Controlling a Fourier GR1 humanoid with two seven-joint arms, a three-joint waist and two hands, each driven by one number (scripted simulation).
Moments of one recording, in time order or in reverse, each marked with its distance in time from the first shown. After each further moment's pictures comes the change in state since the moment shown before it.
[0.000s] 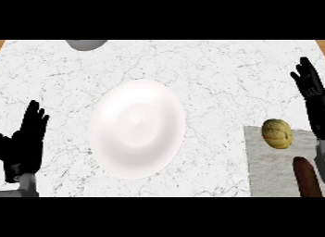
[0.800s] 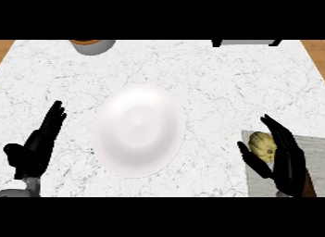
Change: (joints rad) left arm -0.008 0.059 -0.088 0.104 -0.042 -0.235 -0.214; right arm 0.291 0.130 0.257 0.028 0.712 -0.693 0.012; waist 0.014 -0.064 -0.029
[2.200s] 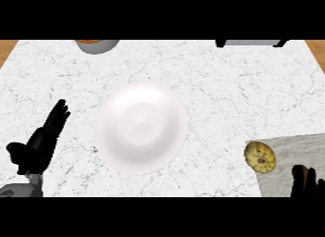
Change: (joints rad) left arm -0.038 -0.018 0.033 0.087 -0.015 -0.083 -0.069; right arm 0.508 0.321 0.013 -0.589 1.090 0.647 0.788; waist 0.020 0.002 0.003
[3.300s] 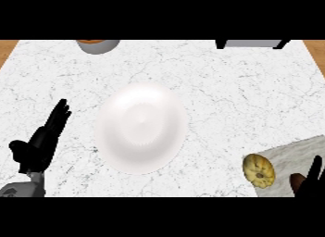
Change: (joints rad) left arm -0.008 -0.047 0.057 0.003 -0.063 -0.046 0.017; right arm -0.199 -0.050 -0.184 0.120 -0.081 0.208 0.101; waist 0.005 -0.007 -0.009
